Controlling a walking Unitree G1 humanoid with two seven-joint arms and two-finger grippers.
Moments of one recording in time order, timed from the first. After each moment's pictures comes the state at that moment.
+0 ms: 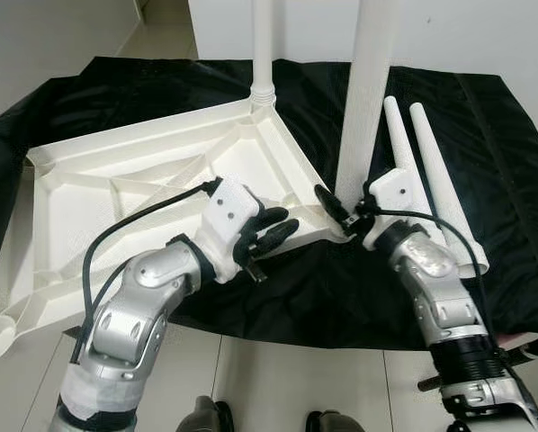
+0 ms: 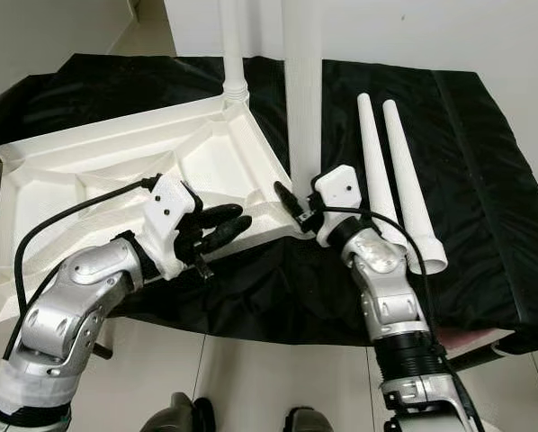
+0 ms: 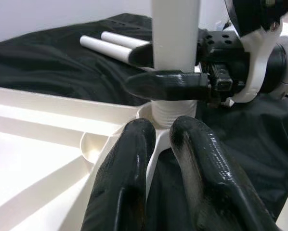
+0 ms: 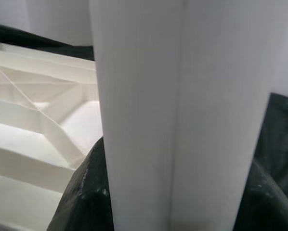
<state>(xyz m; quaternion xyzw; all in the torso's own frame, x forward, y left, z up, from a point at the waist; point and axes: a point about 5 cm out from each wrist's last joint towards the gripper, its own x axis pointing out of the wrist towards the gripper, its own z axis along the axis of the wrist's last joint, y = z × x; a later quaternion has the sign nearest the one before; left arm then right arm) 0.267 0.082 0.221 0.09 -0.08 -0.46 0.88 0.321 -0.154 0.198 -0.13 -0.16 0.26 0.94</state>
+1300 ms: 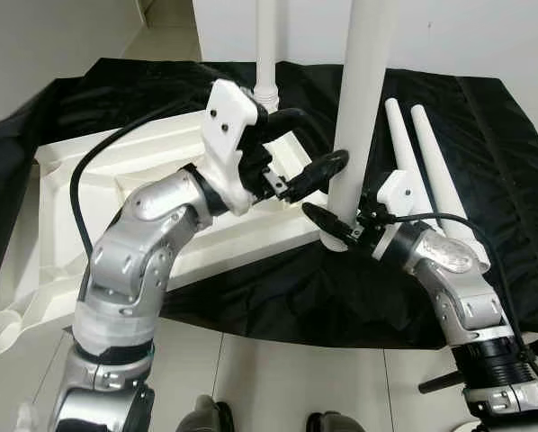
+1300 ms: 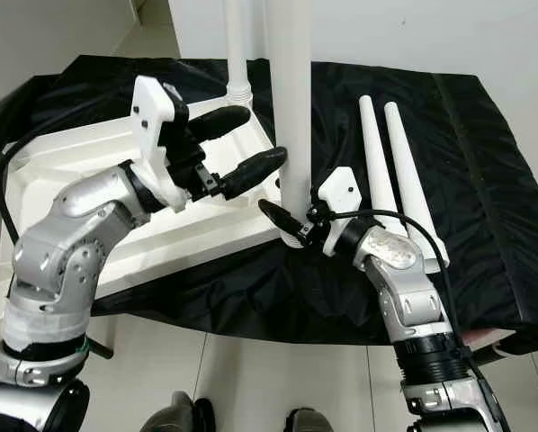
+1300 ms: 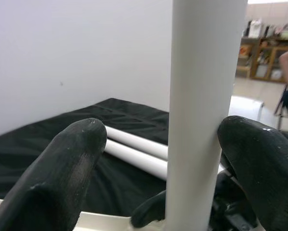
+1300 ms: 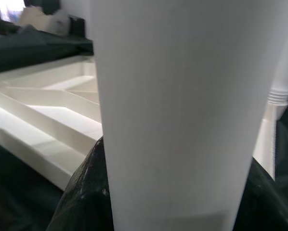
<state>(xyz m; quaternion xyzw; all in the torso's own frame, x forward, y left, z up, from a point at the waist) 0.274 0.066 0.298 0.00 -0.18 -0.53 0.83 0.297 -0.142 0.210 -0.11 -0.12 0.45 0.88</state>
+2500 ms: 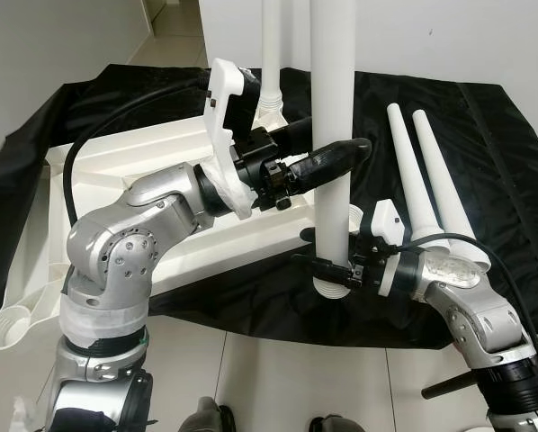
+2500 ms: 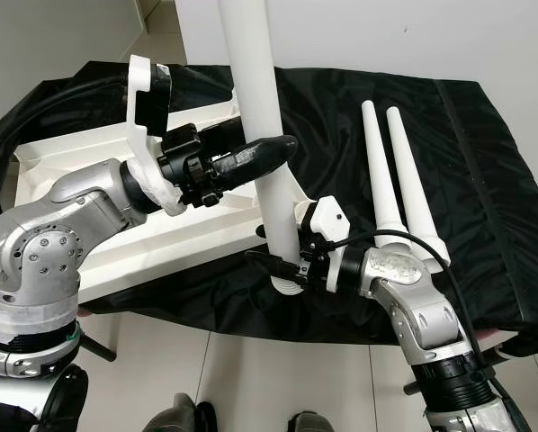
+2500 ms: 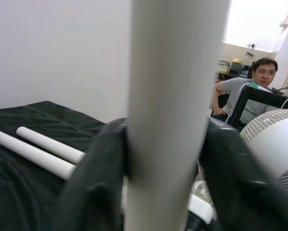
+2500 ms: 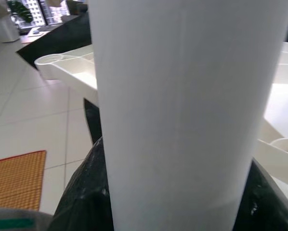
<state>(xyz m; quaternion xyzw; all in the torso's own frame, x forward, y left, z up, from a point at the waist) 0.259 0.065 0.308 -0.09 -0.13 -0.62 0.77 0.268 -0.136 0.192 -0.10 -0.02 0.56 0.82</state>
